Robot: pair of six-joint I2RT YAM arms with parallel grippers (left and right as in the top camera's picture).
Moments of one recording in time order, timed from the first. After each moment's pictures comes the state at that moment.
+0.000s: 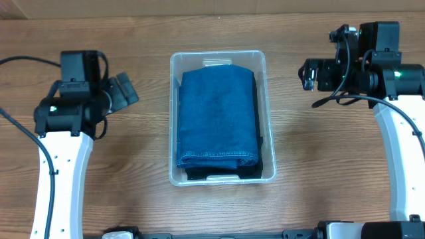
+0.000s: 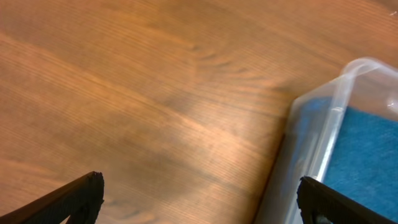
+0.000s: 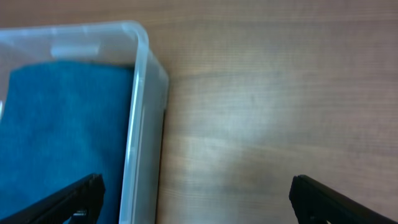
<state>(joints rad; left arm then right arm) 0.04 1.35 1.39 -1.04 -0.10 -0.40 -0.02 1.51 1.56 -1.08 -0.24 0.00</state>
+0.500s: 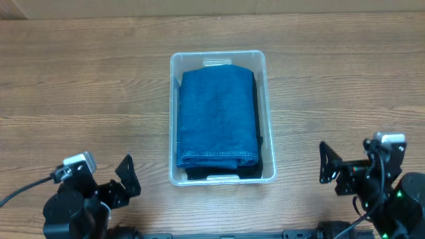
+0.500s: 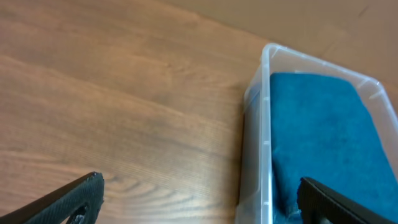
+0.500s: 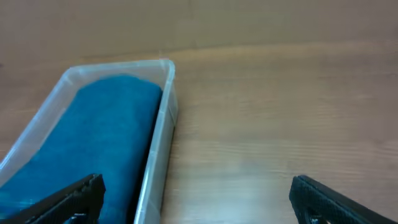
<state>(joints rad) 0.05 0.38 0.88 -1.05 0.01 -0.31 -0.03 0.49 1.02 -1.02 -0.17 0.07</state>
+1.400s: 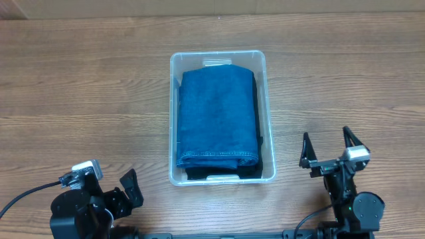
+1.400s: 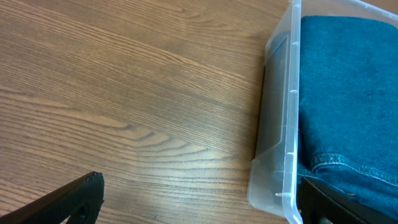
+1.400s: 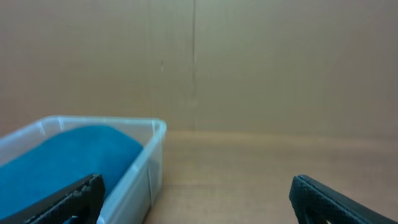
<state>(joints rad) 0.05 0.38 0.87 -1.21 0.00 -0.32 -0.02 0.02 0.10 -0.03 -0.17 0.04</state>
